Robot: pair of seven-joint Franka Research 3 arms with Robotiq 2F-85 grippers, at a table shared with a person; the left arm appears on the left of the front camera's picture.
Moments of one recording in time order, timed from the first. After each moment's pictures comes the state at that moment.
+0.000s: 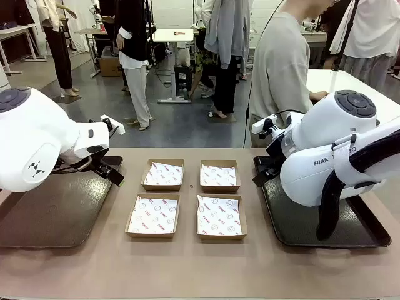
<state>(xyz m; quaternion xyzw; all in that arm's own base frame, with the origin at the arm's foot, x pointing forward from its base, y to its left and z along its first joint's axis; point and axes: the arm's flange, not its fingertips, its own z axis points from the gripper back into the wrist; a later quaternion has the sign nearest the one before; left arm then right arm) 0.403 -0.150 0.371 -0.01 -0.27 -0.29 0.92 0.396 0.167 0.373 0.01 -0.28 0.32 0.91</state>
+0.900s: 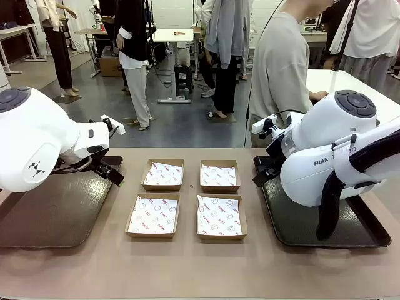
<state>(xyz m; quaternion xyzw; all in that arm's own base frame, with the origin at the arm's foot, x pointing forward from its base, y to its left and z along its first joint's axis) 0.403 -0.150 0.371 -0.01 -0.27 -0.29 0.92 0.396 0.167 0.373 0.01 -0.28 0.32 0.91</state>
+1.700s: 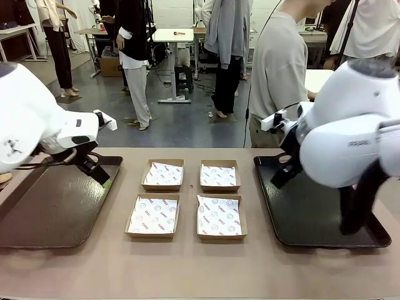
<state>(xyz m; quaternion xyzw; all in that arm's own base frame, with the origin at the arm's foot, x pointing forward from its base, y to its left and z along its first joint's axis) 0.378 -0.135 0.414 0.00 -0.20 -0.33 0.92 0.359 0.145 0.426 -0.02 -0.18 0.34 0.92</state>
